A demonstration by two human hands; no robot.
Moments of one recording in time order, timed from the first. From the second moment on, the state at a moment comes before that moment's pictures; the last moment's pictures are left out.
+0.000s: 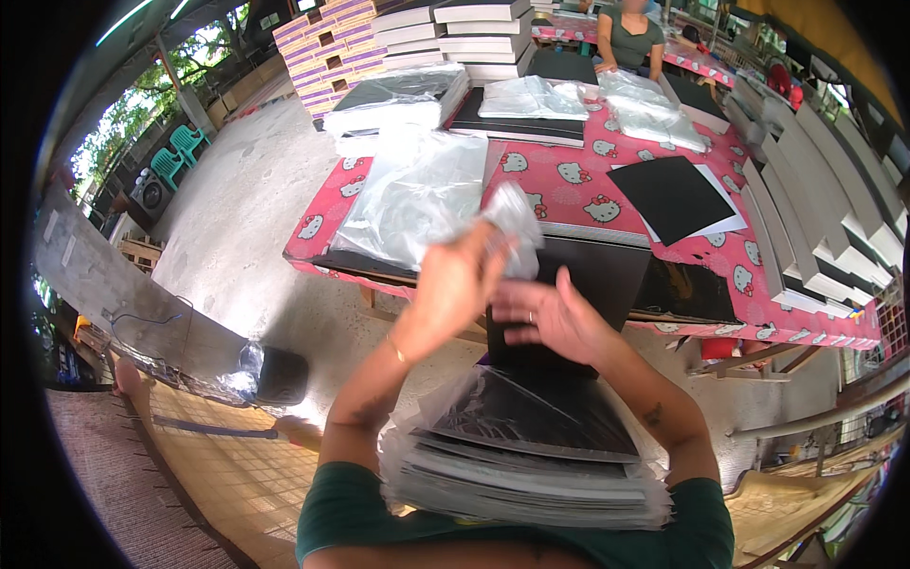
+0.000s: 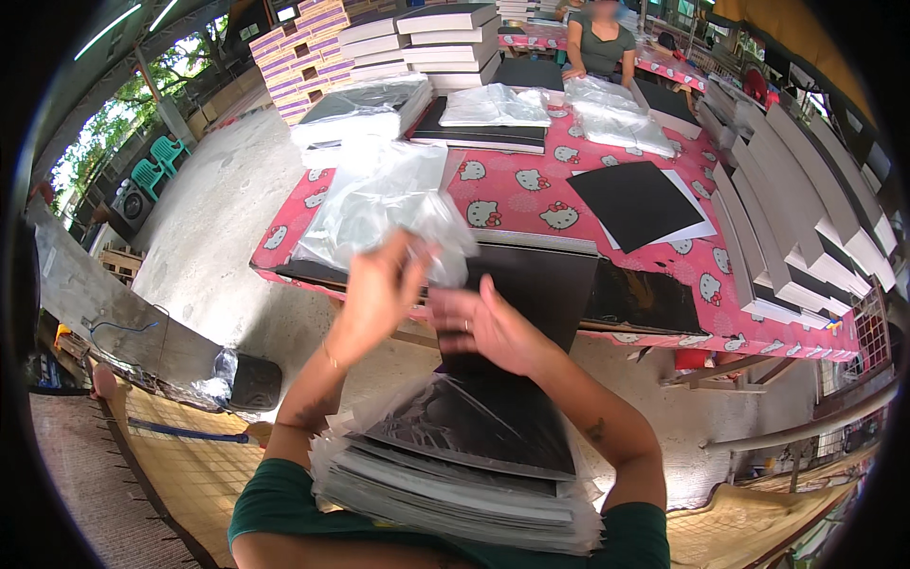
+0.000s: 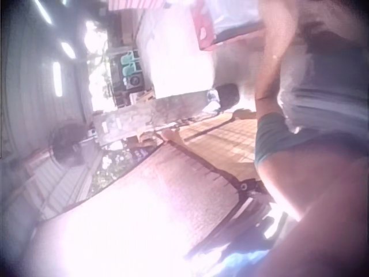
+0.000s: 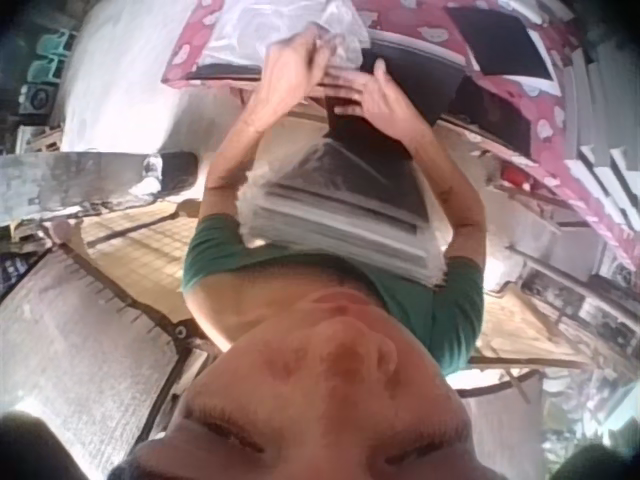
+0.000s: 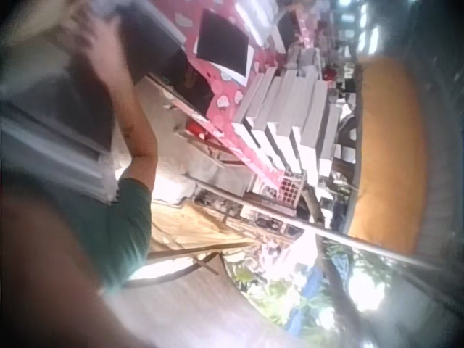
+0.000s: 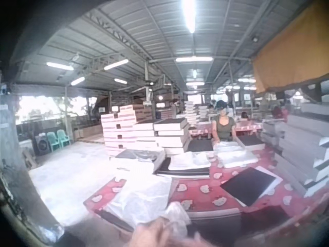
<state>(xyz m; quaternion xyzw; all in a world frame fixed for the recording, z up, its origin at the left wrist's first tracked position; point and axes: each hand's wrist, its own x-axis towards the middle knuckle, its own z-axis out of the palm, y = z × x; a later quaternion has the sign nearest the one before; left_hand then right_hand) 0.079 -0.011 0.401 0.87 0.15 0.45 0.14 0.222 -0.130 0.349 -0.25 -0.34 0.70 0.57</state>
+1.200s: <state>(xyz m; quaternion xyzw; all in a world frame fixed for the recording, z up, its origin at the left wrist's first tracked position) 0.114 -0.033 0.389 0.74 0.10 0.38 0.54 0.235 -0.154 0.350 -0.20 -0.33 0.47 0.79</state>
